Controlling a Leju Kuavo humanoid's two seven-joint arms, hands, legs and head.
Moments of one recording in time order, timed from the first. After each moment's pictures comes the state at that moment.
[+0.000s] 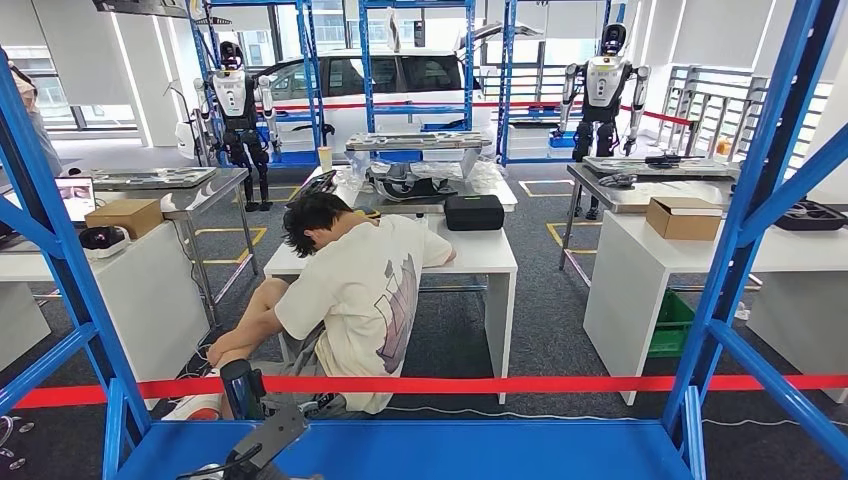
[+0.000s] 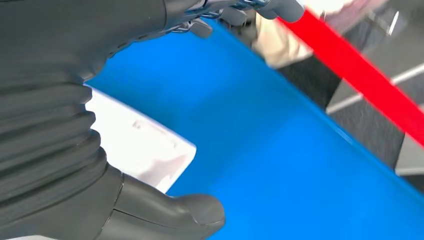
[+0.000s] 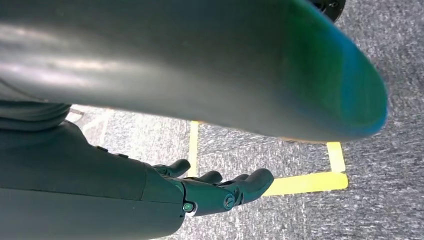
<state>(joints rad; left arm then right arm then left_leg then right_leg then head) -0.80 -0.04 -0.32 -0.57 -0.33 -0.36 -0.23 -0.08 0.14 -1.28 -0.22 1.06 0.44 -0.01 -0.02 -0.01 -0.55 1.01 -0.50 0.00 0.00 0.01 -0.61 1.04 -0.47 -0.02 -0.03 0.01</state>
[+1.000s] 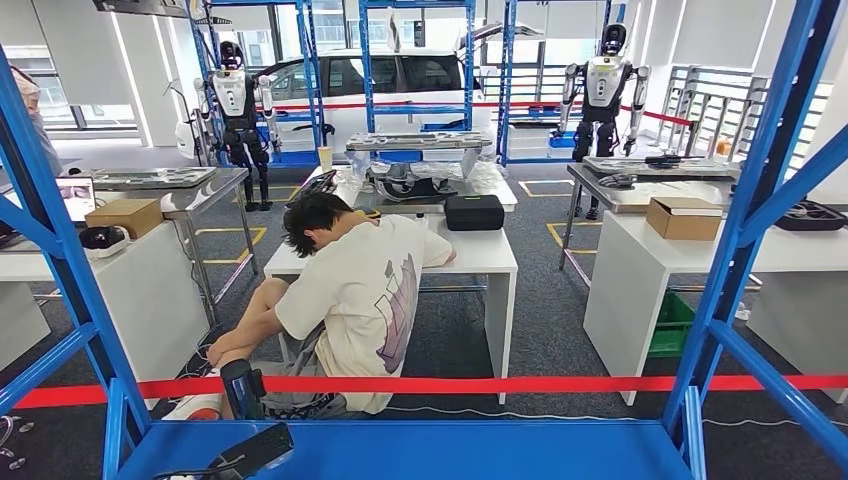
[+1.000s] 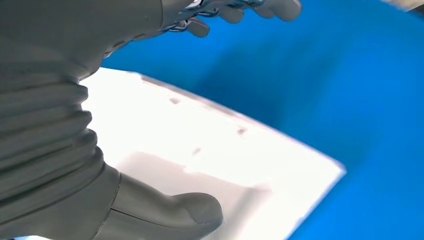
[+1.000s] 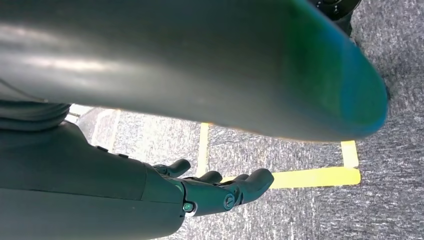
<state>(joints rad) -0.84 0.11 -0.52 -0.52 -0.23 -0.49 -0.01 -0.08 0.13 -1.25 -0.21 1.09 0.44 0.03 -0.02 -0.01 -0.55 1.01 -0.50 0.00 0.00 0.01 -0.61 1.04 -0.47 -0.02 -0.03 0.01</state>
